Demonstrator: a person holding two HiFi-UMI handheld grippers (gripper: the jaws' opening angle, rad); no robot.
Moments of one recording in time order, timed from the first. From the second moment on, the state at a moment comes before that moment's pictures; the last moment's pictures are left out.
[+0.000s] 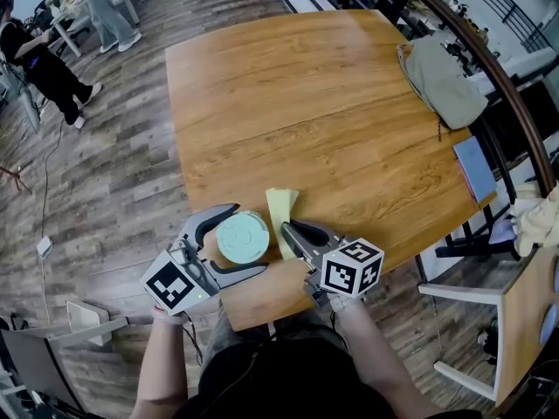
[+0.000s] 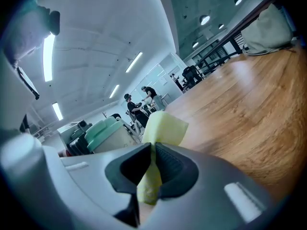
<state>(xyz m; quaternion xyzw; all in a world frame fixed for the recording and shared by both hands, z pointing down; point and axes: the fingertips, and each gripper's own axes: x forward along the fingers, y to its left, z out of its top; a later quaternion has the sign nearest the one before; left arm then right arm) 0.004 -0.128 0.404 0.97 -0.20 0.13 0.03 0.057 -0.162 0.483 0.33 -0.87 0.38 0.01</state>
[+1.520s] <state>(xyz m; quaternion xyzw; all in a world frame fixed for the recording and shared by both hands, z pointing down) -0.102 -0.187 0.333 0.89 -0.45 -0.05 0.03 0.083 -0.166 0.356 0.44 -0.90 0.07 0.03</state>
